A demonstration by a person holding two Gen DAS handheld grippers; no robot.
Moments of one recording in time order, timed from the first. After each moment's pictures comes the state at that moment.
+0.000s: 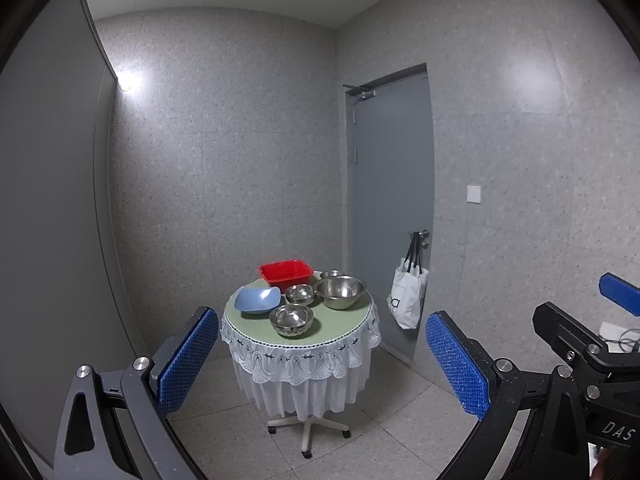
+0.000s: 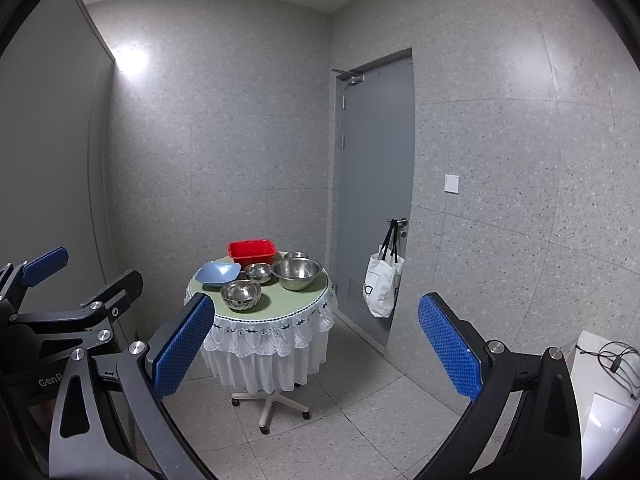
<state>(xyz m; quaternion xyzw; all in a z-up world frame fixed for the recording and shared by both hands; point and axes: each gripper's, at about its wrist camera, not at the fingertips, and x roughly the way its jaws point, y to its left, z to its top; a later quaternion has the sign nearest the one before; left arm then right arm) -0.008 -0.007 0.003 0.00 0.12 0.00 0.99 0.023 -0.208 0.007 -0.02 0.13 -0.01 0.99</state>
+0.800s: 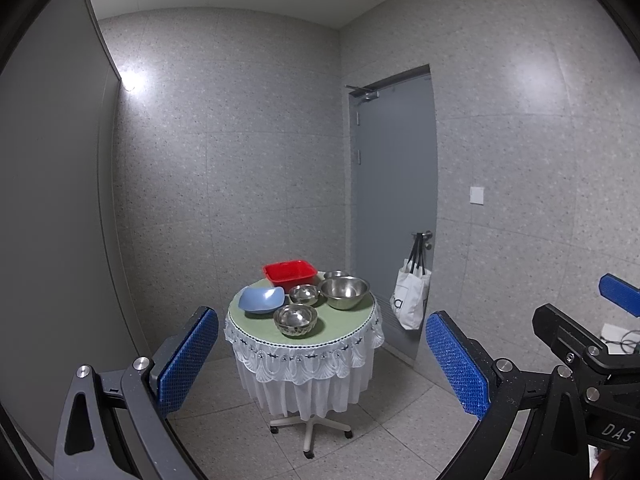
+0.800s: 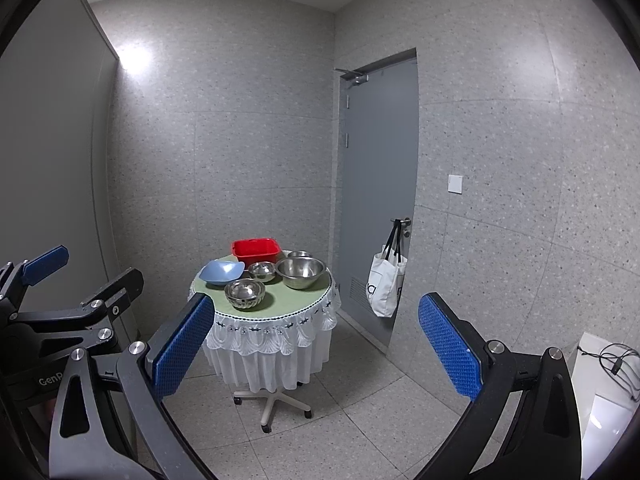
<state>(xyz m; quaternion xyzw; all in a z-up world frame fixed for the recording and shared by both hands) -0.005 -0.013 0.003 0.00 0.12 0.00 0.99 0.025 -0.199 -0.001 -0.02 0.13 -0.01 0.99</state>
